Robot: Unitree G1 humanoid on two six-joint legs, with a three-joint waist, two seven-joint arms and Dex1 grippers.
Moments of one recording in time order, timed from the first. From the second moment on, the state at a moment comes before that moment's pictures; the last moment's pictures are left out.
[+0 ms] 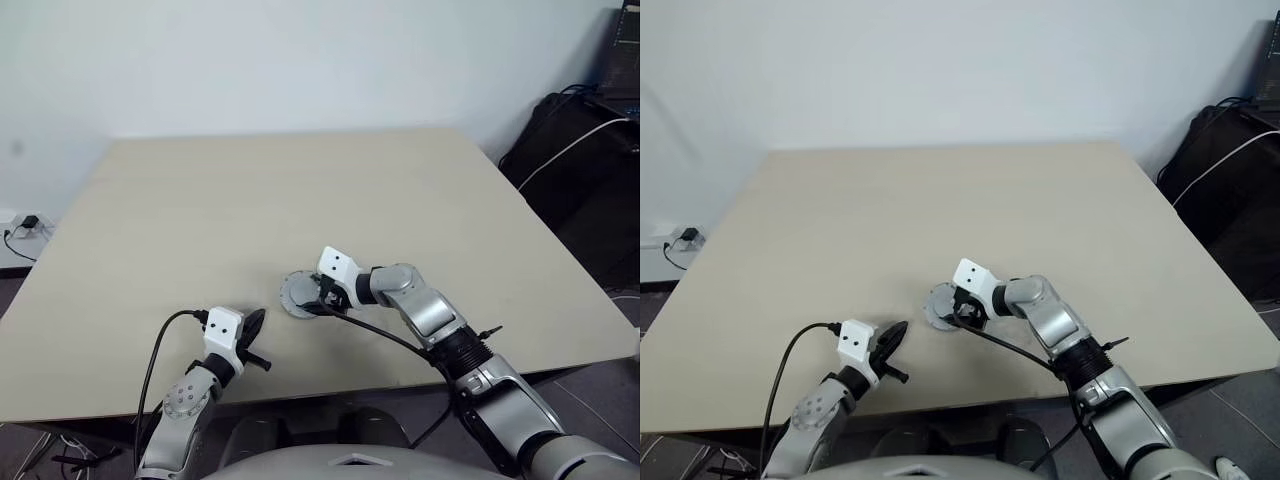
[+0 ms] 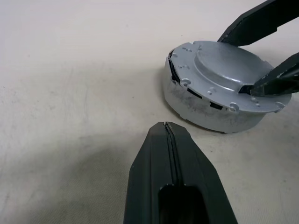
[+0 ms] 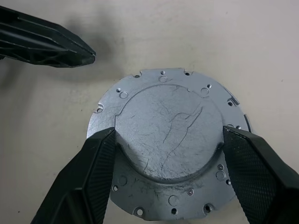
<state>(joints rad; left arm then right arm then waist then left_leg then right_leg) 0.30 0.20 -0.13 -0.01 -0.16 -0.05 -0.39 -0.46 -0.31 0.45 0.22 -0.02 0.47 0.89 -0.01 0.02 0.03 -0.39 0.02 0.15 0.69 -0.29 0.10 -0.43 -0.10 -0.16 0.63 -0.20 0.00</state>
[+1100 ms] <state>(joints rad) 0.31 0.20 -0.13 -0.01 -0.16 -0.03 -0.39 -0.46 -0.26 0.44 0.29 -0.03 0.38 0.81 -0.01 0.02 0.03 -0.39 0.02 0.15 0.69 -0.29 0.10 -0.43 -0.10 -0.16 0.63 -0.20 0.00</state>
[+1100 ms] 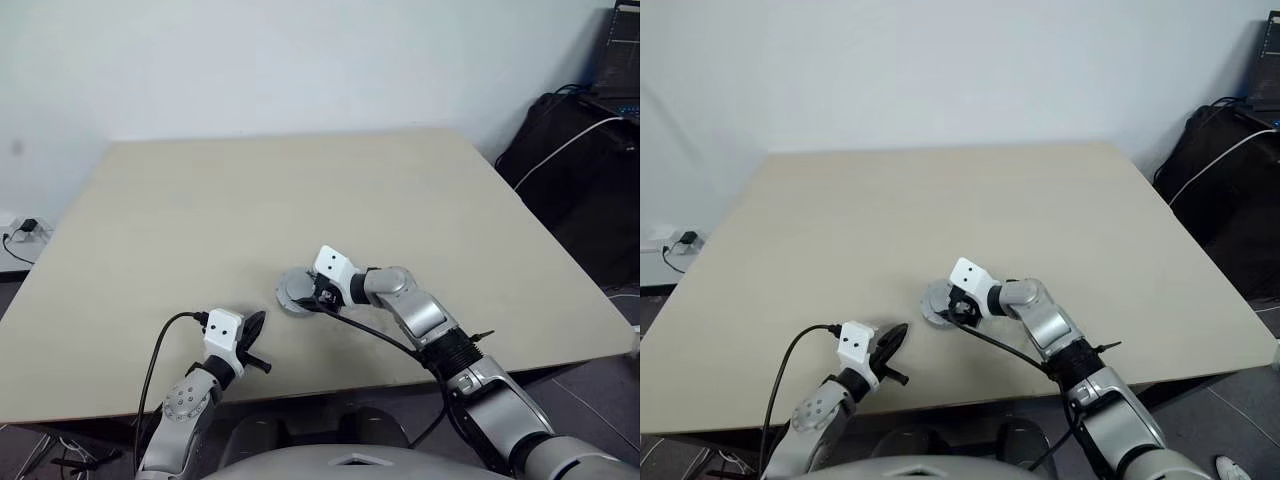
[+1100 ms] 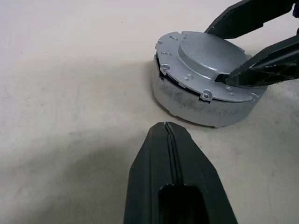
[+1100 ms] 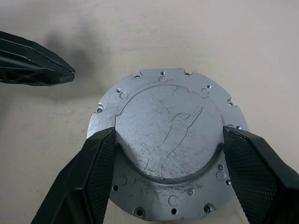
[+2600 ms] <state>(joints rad) -0.25 0.18 0.01 0.10 -0.44 0.84 -0.41 -0.50 -0.27 0.49 0.23 -0.07 0.51 0.80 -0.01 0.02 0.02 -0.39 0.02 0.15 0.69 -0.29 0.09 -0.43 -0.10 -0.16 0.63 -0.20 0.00</state>
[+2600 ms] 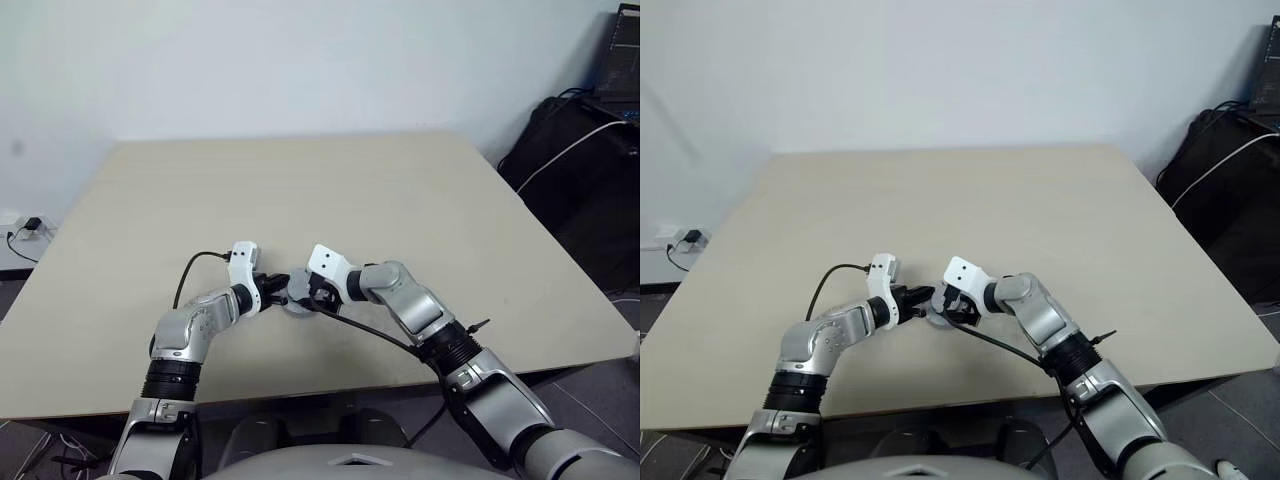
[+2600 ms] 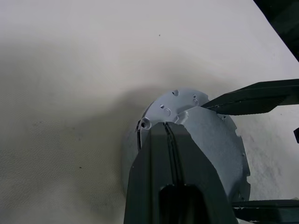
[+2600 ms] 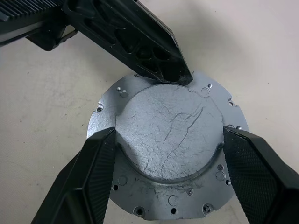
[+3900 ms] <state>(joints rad) -0.20 0.16 0.03 0.01 -0.45 0.93 -0.40 -0.27 -0.26 0.14 -0.17 0.19 0.86 0.70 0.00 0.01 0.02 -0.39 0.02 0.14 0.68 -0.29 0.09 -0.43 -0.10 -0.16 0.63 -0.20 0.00</state>
